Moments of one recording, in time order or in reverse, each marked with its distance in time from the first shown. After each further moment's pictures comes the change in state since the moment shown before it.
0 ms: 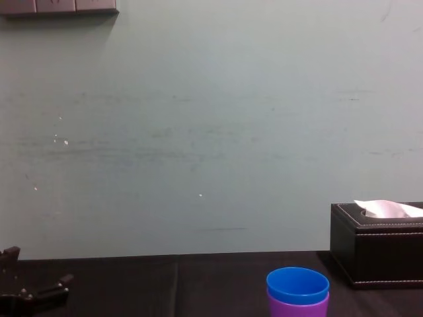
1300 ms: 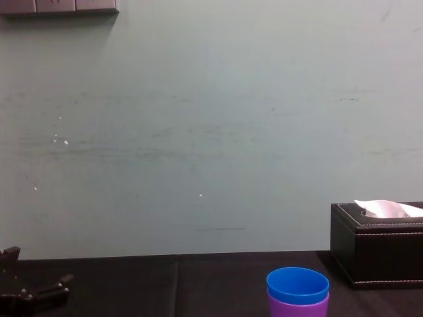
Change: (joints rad) left arm 0.000 0.000 0.000 0.000 0.000 0.000 0.000; right arm -0.005 0.008 0.004 -0.019 -0.002 0.005 -0.013
